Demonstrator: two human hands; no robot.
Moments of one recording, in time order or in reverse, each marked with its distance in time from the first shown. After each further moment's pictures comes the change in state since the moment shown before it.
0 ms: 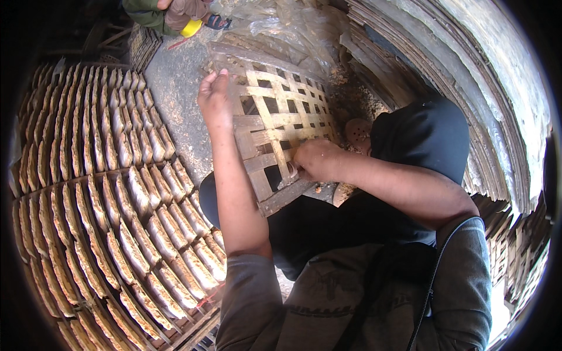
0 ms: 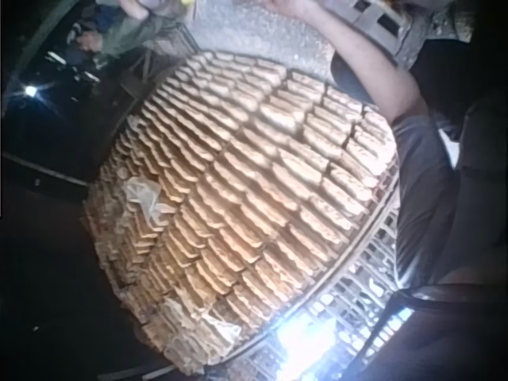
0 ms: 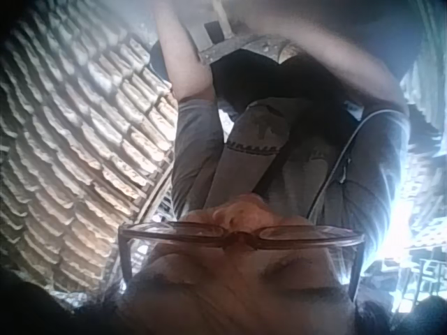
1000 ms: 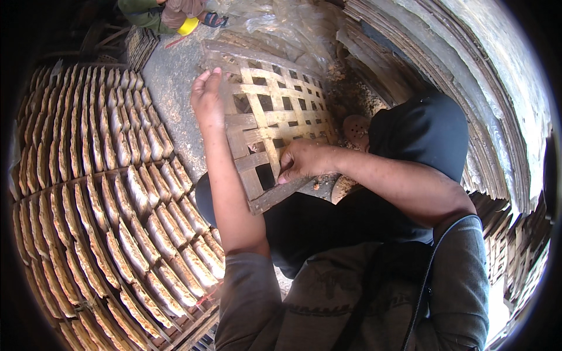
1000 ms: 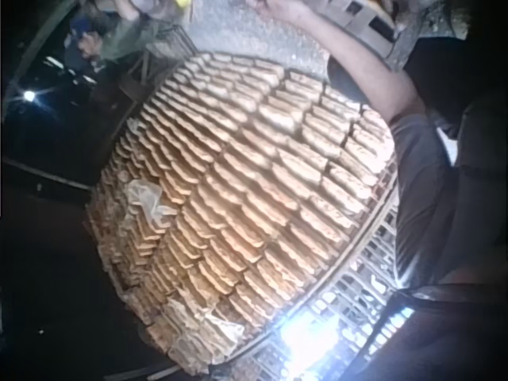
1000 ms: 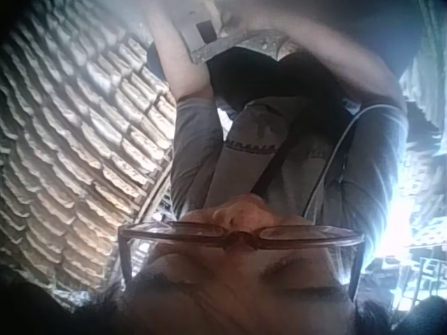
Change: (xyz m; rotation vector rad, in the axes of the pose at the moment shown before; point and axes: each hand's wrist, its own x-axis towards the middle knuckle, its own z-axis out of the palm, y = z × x) left_hand -0.002 0.008 0.001 -0.097 0.020 -0.014; right_hand 0.013 0.005 0.001 0.531 -0.082 -0.095
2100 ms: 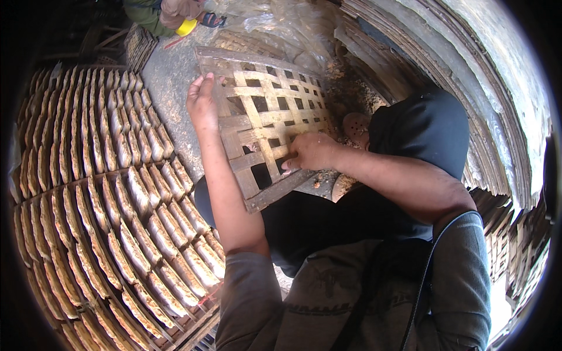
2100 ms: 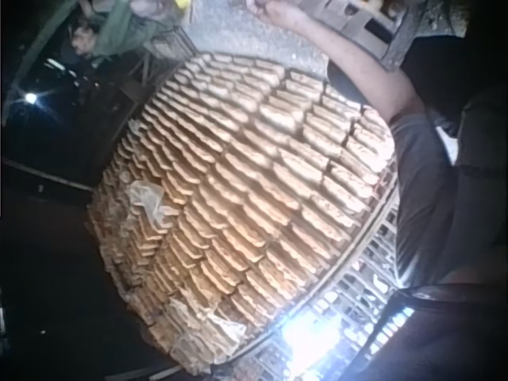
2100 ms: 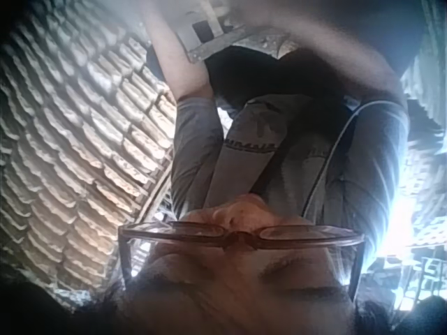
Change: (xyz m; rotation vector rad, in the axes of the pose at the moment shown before) left_hand 0.005 -0.011 -0.017 0.018 -0.075 -0.021; right_hand -0.008 0.002 -0.001 -0.370 0.163 0.207
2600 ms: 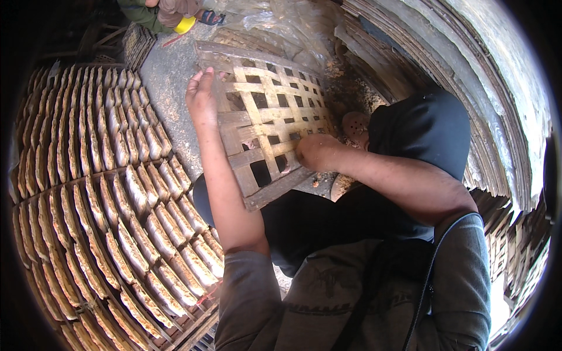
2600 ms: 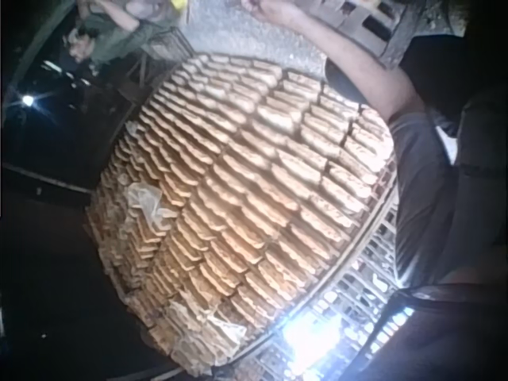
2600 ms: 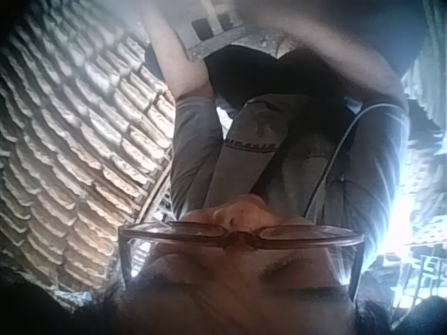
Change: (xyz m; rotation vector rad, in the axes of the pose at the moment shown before) left_hand 0.004 0.000 0.004 0.006 0.006 -0.021; right_hand 0.007 0.016 0.017 -0.117 -0.040 0.087
